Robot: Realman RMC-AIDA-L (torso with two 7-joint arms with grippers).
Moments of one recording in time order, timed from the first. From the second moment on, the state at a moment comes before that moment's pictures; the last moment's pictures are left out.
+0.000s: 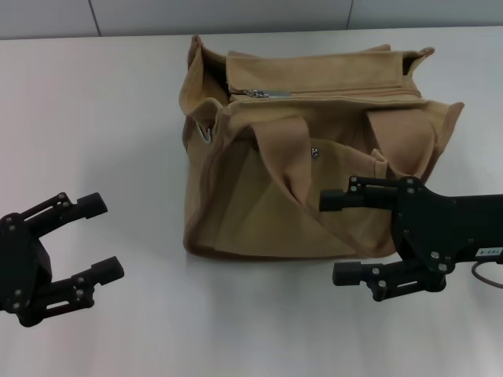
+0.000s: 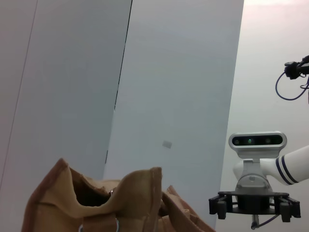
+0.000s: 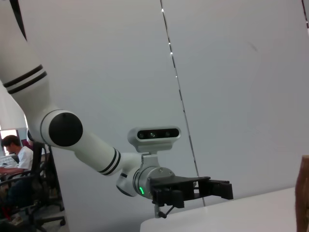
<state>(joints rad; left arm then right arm) -0.24 -1.93 0.79 0.38 1.63 1.97 -0.93 0.51 2.07 -0.75 -0.55 -1.89 -1.98 1.16</state>
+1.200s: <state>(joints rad) -0.44 -2.08 0.78 0.24 1.64 1.60 -0.92 0.50 2.08 -0.64 -0.51 -1.87 -1.91 1.16</state>
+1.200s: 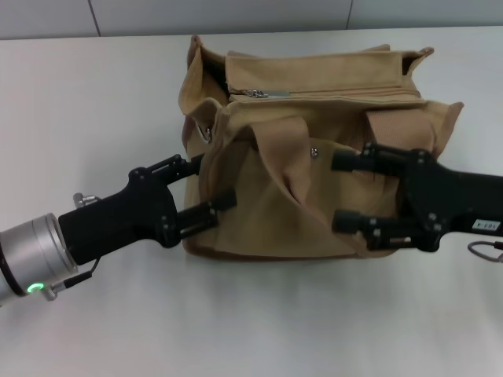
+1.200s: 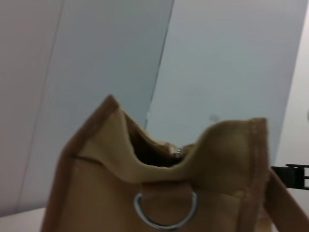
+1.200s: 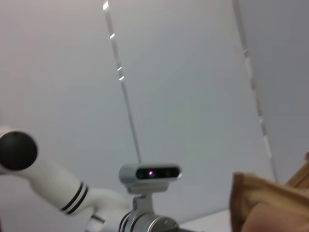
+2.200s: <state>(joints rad) -0.42 -2.07 0.75 0.23 1.62 1.59 -0.87 0.49 2.08 -0.62 -0.50 -1.87 -1.88 1.16</state>
